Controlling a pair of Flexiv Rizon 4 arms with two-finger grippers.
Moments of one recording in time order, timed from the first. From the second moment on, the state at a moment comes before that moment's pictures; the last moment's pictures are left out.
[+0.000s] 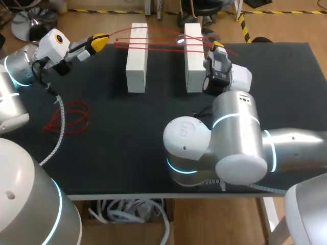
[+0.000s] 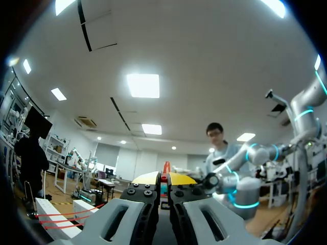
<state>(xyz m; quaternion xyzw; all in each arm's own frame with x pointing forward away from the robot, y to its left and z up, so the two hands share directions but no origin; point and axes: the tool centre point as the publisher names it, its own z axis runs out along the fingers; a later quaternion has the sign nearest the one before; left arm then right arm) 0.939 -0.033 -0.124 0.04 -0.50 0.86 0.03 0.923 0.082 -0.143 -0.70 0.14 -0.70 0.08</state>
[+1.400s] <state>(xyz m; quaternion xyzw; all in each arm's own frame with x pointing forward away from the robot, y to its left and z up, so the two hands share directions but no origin) 0.929 -0.044 -0.104 0.01 -0.68 0.73 0.11 0.923 0.082 -0.142 -0.70 0.14 -0.70 0.08</state>
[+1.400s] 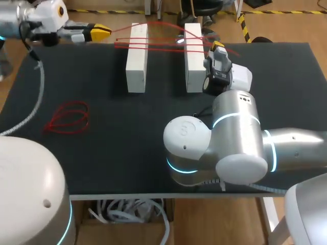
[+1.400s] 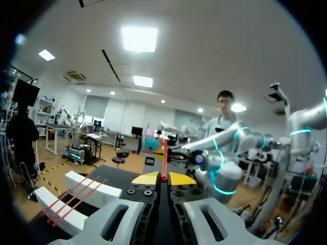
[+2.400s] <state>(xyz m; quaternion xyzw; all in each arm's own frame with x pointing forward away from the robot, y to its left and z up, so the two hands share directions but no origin) 0.910 -0.052 -0.090 0.05 -0.91 0.41 0.00 0.923 0.082 -0.142 -0.70 0.14 -0.70 0.08</state>
